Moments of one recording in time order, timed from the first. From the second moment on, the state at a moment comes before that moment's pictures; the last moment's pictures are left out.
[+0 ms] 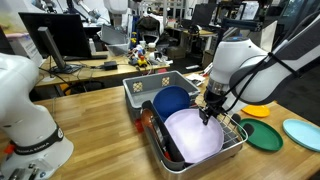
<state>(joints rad) 0.39 0.49 0.07 -2.15 -0.18 2.67 0.34</state>
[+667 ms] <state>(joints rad) 0.37 0.47 0.07 -2.15 -0.17 2.67 0.34</state>
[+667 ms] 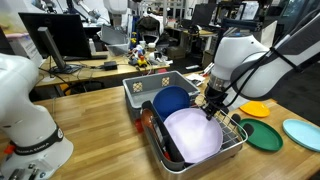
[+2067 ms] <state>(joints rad) 0.40 0.34 -0.01 -2.24 -0.38 2.68 0.47</state>
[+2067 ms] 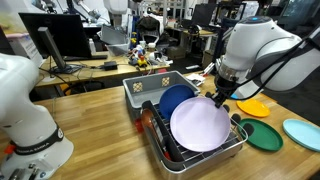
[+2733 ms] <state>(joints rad) 0.43 0.24 -0.01 -2.26 -0.65 2.68 0.66</state>
